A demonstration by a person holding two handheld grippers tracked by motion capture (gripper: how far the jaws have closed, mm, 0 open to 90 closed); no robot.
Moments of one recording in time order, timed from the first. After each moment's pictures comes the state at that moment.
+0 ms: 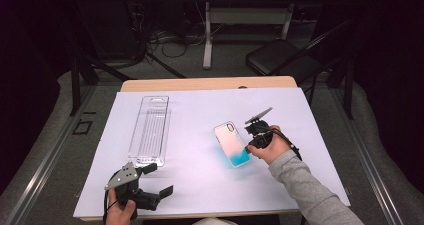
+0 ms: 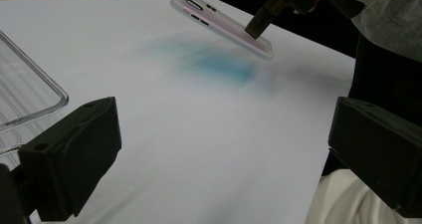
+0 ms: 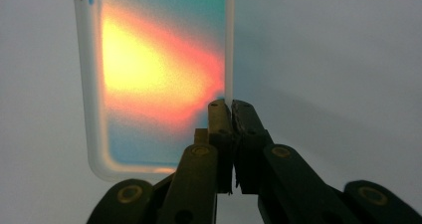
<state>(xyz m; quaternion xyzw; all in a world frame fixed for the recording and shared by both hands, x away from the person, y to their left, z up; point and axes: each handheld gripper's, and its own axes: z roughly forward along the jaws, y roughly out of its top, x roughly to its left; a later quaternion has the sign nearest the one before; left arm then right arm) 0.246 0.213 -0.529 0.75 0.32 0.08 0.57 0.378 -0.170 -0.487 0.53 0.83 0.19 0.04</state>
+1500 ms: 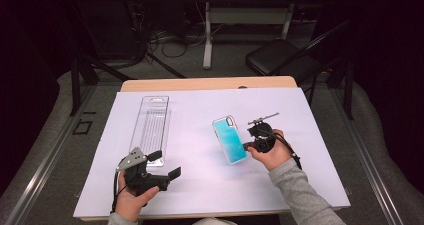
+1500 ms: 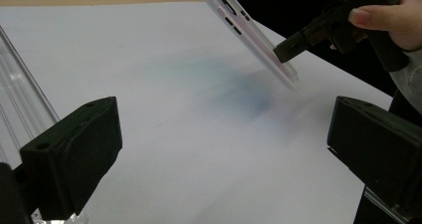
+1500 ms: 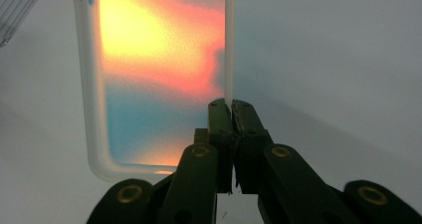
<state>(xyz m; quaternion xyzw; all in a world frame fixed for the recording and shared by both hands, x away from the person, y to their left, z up) 0.276 0.190 -0.512 0.73 0.38 0.09 0.56 0.364 -0.173 -0.486 0.52 0.80 0.29 0.08</state>
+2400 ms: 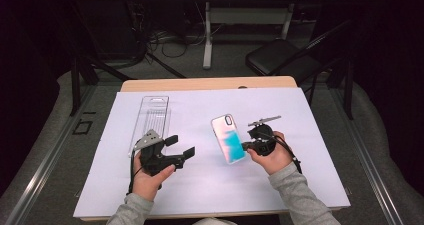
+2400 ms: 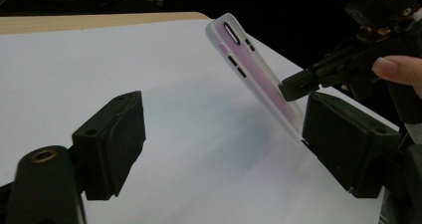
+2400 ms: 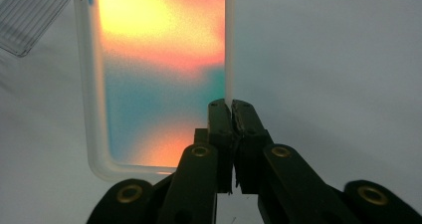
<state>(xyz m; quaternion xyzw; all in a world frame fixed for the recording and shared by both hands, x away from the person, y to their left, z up) 0.312 0.152 -0.486 0.72 0.39 0.09 0.57 0.352 -0.171 -0.482 0.51 0.80 0.32 0.10</state>
